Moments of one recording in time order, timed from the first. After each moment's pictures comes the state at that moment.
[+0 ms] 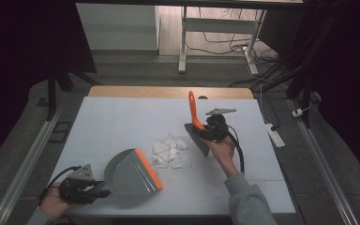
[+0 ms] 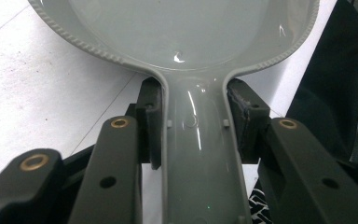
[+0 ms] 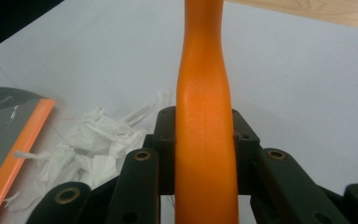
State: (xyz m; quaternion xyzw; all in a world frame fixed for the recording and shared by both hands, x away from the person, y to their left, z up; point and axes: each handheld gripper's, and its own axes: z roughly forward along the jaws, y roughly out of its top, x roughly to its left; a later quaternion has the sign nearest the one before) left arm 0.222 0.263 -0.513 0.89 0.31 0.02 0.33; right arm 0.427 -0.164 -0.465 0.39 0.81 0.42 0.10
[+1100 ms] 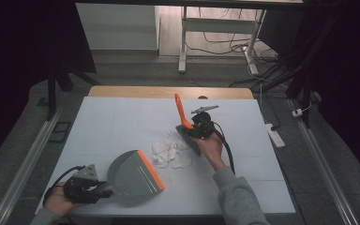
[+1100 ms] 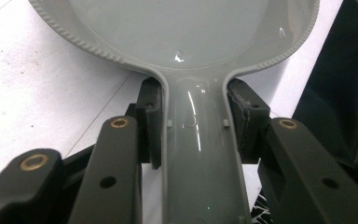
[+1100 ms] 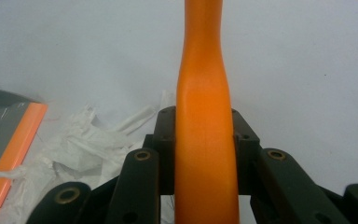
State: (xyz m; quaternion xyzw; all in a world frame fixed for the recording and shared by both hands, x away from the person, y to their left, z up) left arm 0.228 0.255 -0.519 0.89 0.31 0.01 0.32; right arm 0.446 -0.125 -0.481 0.38 0.84 0.38 0.09
